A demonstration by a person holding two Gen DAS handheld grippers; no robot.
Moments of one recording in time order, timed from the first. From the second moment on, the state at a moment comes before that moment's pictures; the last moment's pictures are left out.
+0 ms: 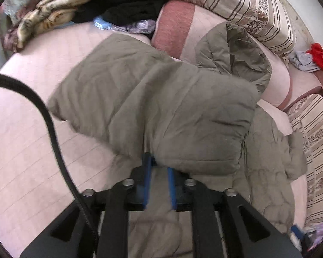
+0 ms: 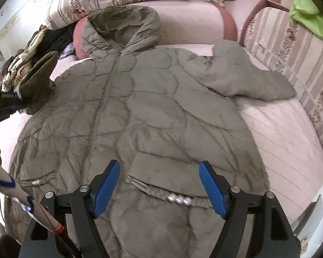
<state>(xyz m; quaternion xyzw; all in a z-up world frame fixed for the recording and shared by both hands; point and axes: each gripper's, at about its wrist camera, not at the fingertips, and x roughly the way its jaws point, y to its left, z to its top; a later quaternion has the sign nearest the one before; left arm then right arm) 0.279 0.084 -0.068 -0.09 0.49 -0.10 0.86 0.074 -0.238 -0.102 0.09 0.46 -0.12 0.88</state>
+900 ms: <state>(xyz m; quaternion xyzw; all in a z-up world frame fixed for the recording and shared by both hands) 0.241 0.185 -0.089 -0.11 0.48 0.01 0.87 0.345 -0.062 -0.152 0.25 0.51 0.07 0.82</state>
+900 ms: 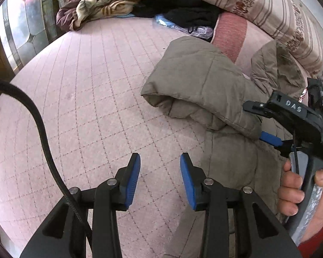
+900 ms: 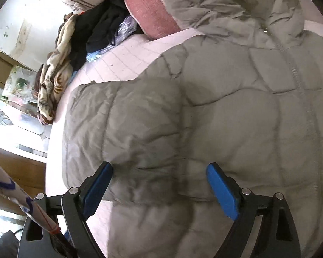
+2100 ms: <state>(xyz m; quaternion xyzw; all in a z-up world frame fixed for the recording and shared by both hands) 0.244 0.125 -0.102 -0.04 0.50 -0.02 0.86 0.283 -0.310 -0.111 0.14 0.50 -0.23 0.82</state>
